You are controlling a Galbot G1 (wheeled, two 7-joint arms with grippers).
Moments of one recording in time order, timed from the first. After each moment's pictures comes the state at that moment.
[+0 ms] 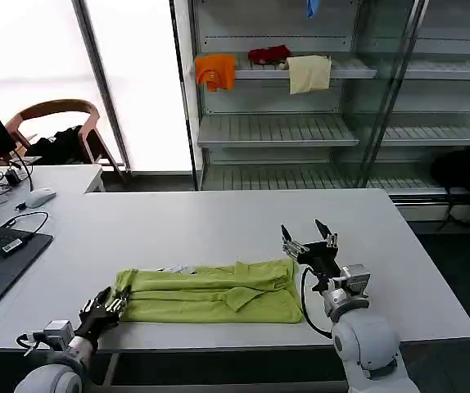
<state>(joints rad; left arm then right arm) 1.42 -1.29 -0.74 -1.94 -0.39 0.46 0.09 -1.12 1.41 0.43 2.07 0.20 -0.47 -0.02</state>
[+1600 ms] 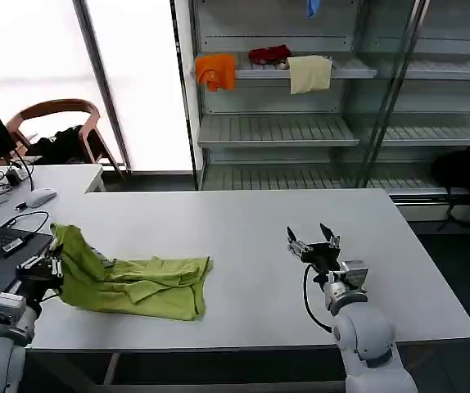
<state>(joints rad) 1.33 -1.19 -0.88 -2.01 -0.06 0.31 0.25 -1.09 1.42 0.46 1.96 0.20 -0.46 -0.02</state>
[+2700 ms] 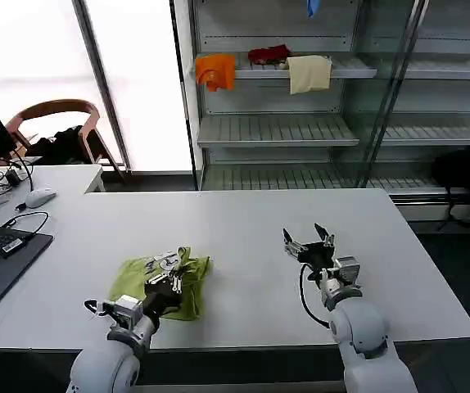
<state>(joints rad) 1.29 -1.32 -0.42 -2.08 -0.13 0.56 0.10 -1.04 1.39 0.41 1.90 0.18 -0.46 -0.04</state>
